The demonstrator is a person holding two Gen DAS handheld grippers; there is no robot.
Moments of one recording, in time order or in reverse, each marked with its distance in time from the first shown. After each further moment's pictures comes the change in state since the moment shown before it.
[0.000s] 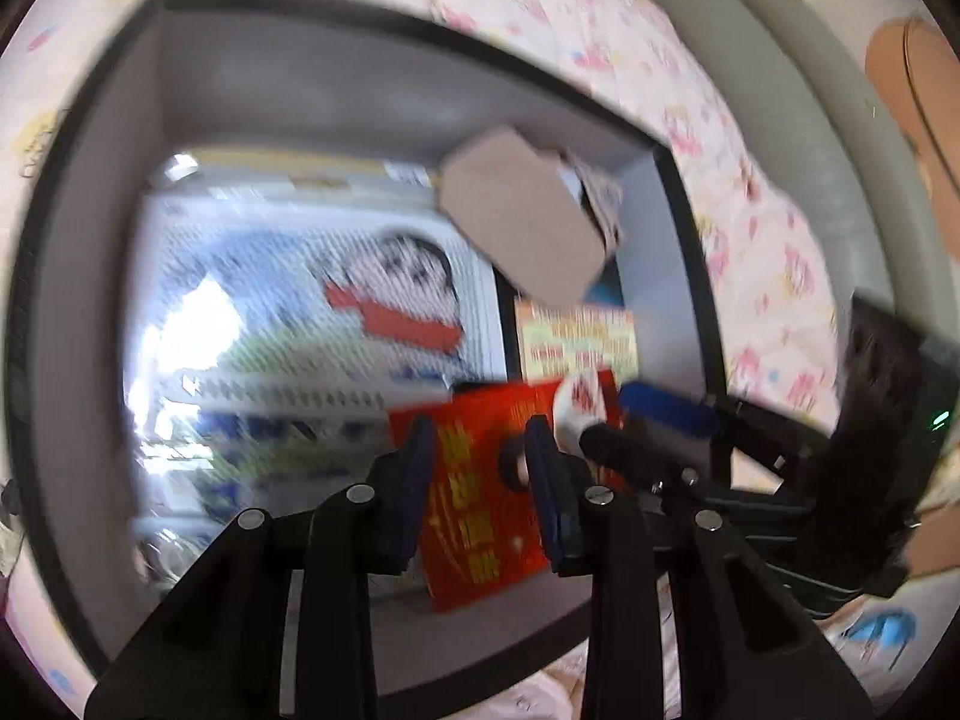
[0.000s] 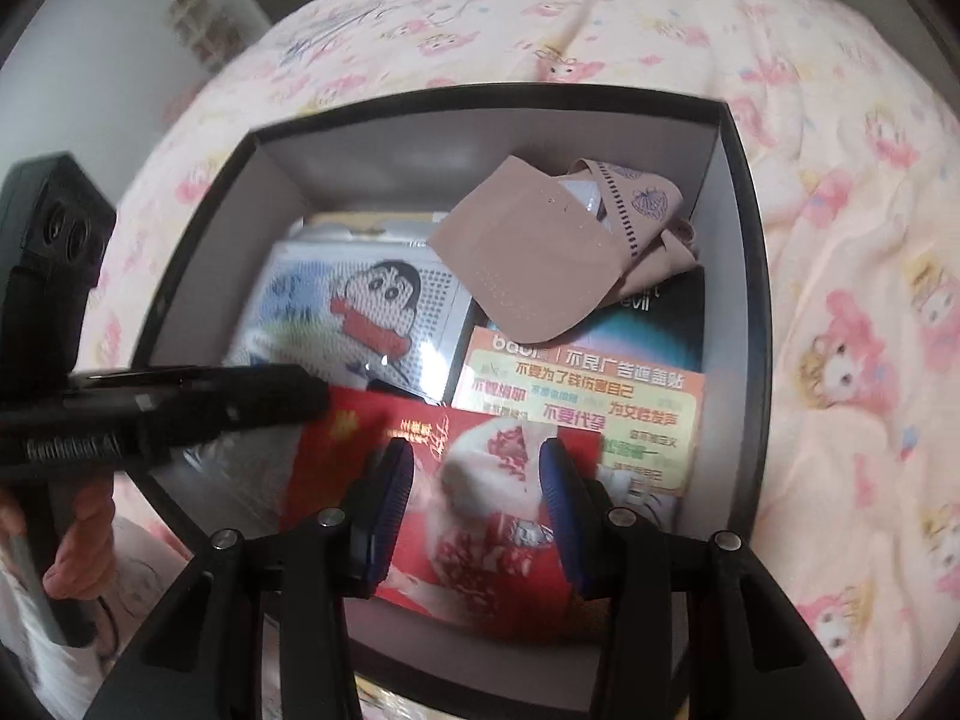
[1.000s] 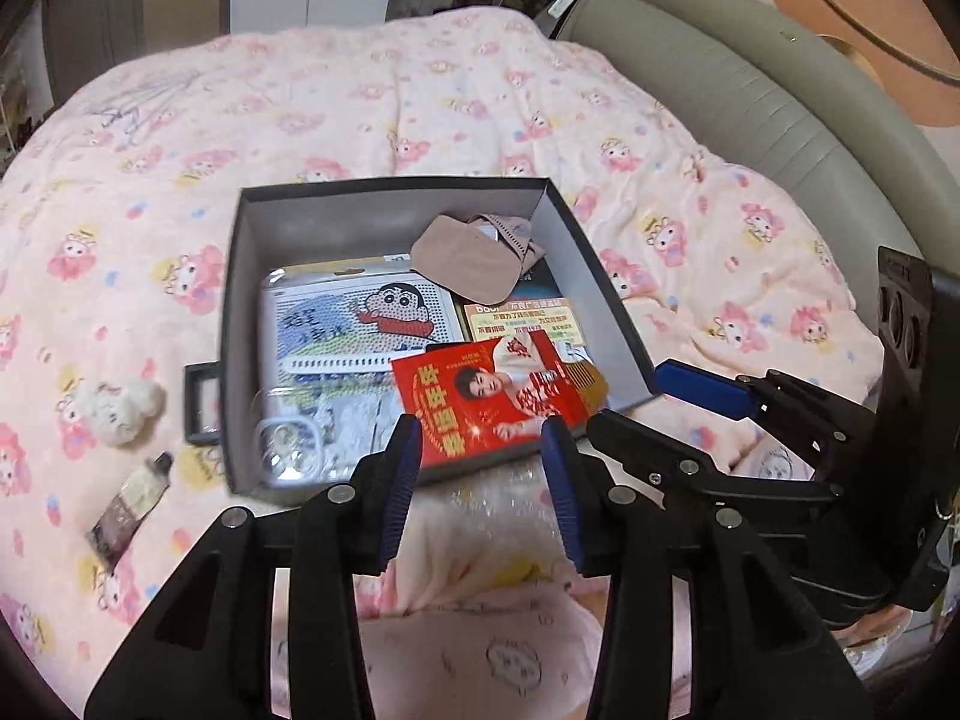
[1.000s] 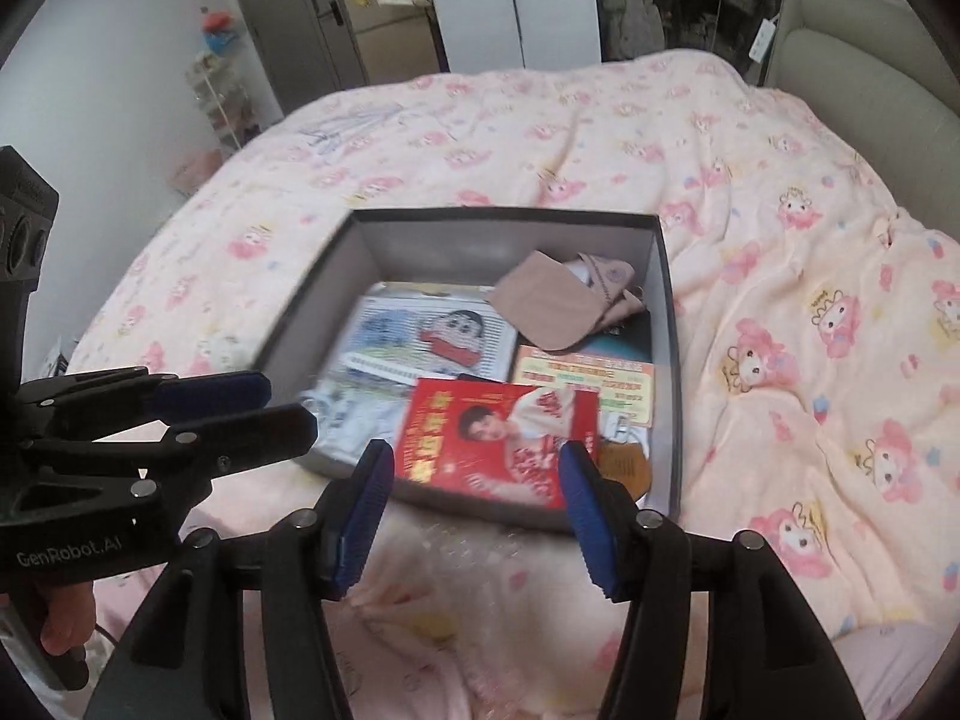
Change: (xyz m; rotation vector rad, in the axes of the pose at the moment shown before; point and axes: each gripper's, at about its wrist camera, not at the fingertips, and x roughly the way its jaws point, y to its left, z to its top) left arm -0.127 -0.093 -0.095 0.254 -0.298 0.245; right arm -0.111 0.071 -0.074 0.002 -0.298 -0.072
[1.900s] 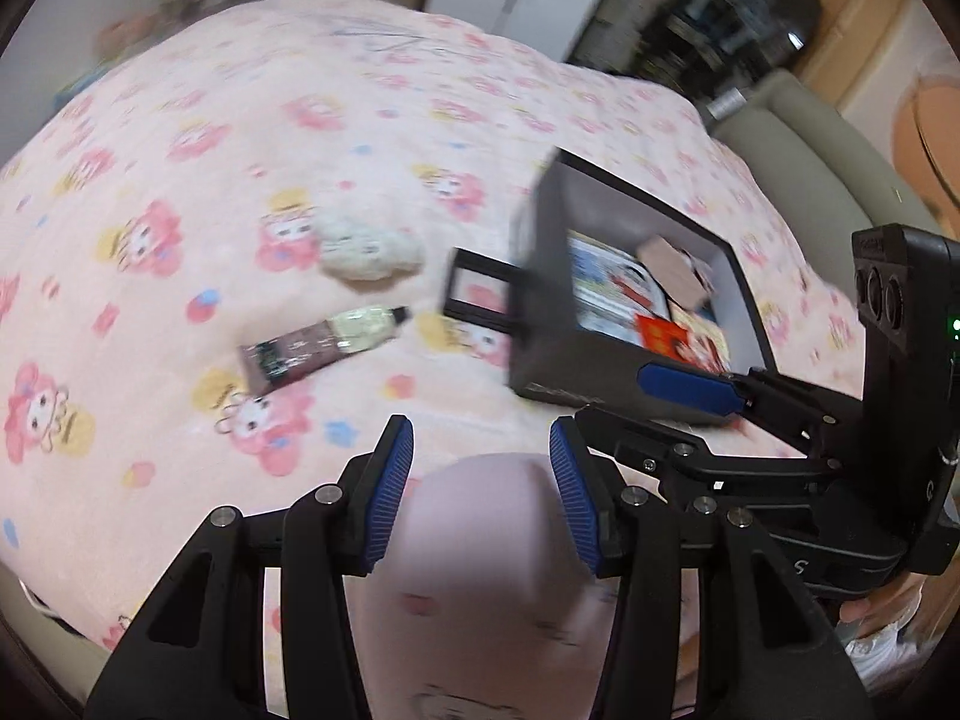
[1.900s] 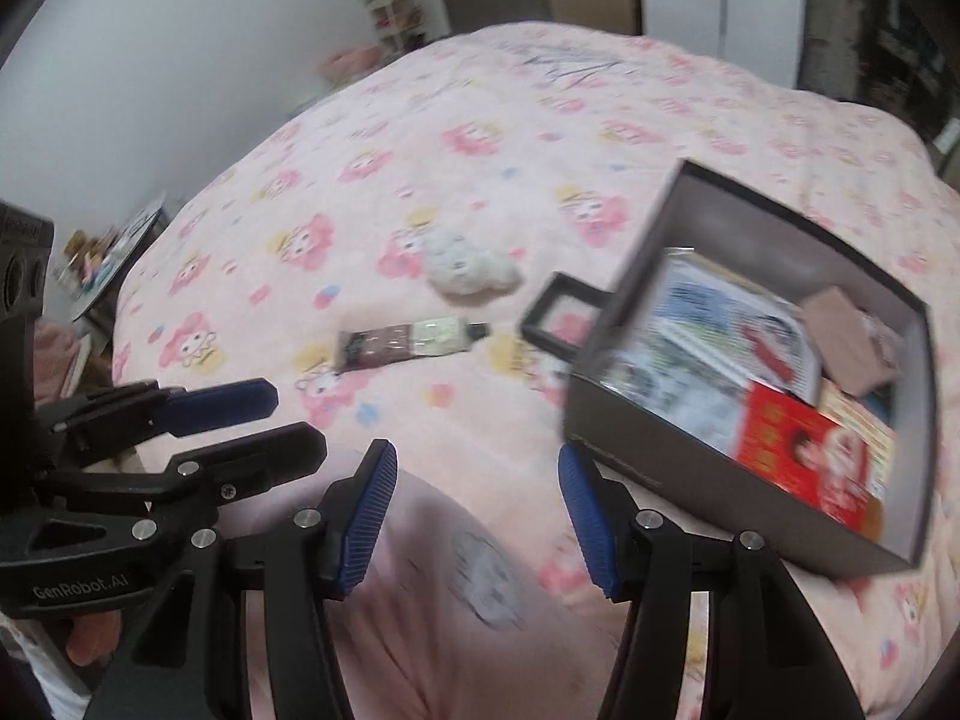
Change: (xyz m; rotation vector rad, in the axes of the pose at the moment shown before) left arm -0.058 0.172 -0.129 -0.415 -0.120 0.120; right arm 0.070 0.199 -0.018 -0.306 0.164 0.229
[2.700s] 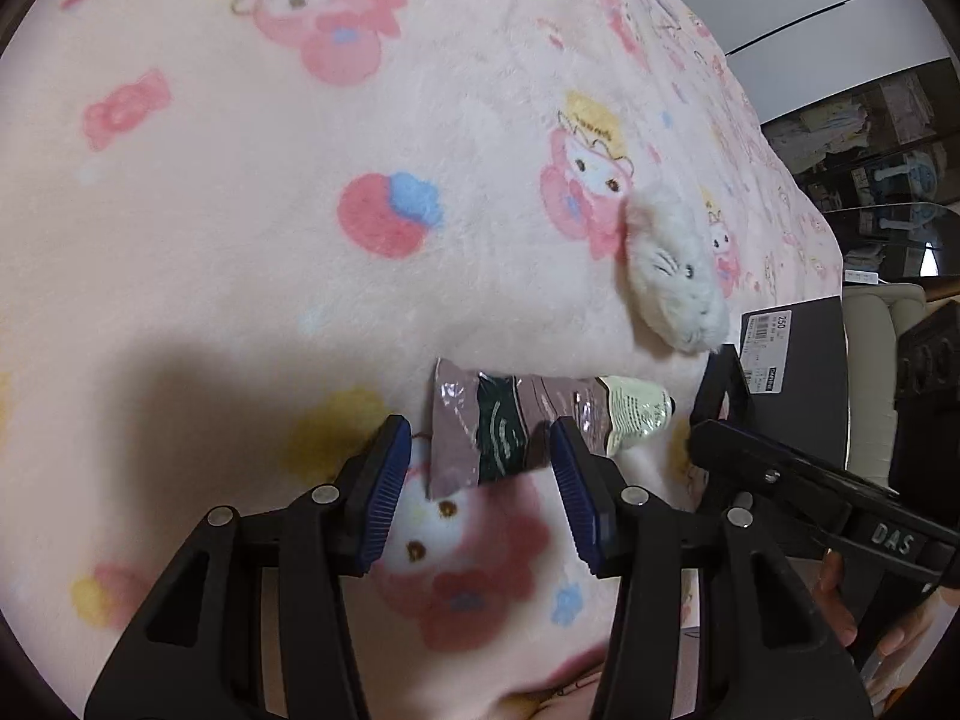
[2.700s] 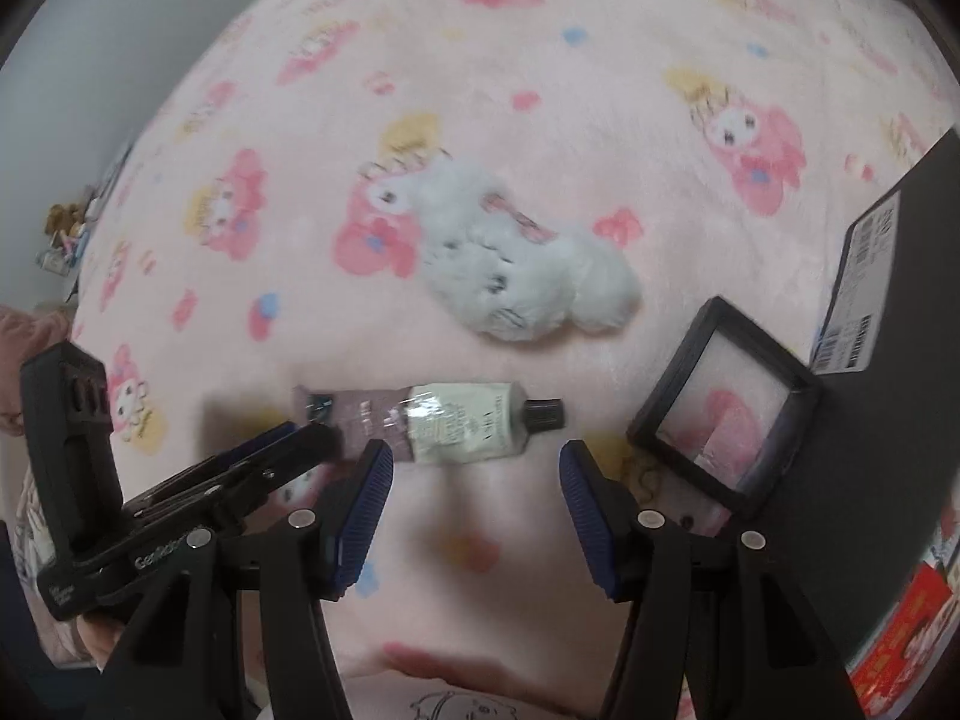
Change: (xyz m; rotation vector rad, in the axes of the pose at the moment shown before) left arm 0.133 0.171 0.024 -0.520 0.136 -0.011; right arm 0.184 -0.011 0.097 0.085 0.393 0.081
